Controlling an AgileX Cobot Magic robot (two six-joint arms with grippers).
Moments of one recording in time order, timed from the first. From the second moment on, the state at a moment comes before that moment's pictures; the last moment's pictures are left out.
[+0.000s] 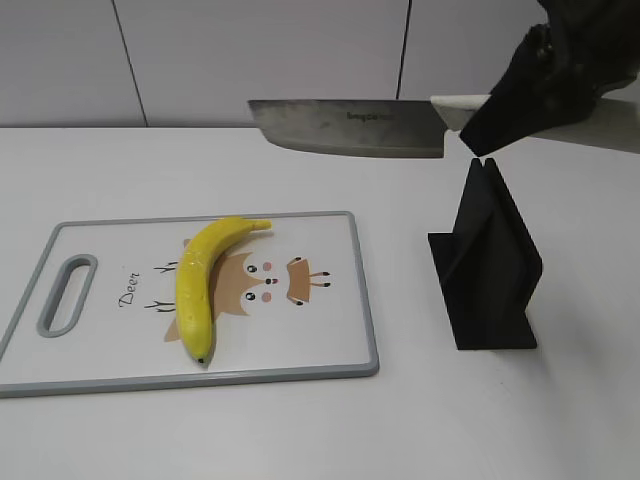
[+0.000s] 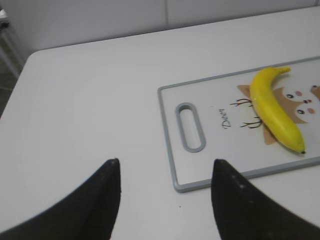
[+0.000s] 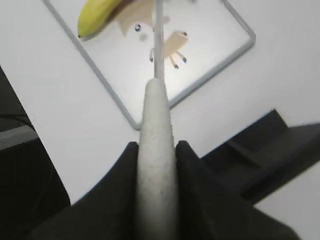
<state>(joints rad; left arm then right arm) 0.05 0.17 -0.58 -0.21 0.99 0.37 0.31 1.50 -1.32 0.46 1.11 -0.78</state>
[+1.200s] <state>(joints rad) -0.43 1.48 -1.14 -0.17 0.89 1.19 0.51 1.94 -1.65 0.54 1.10 -1.26</state>
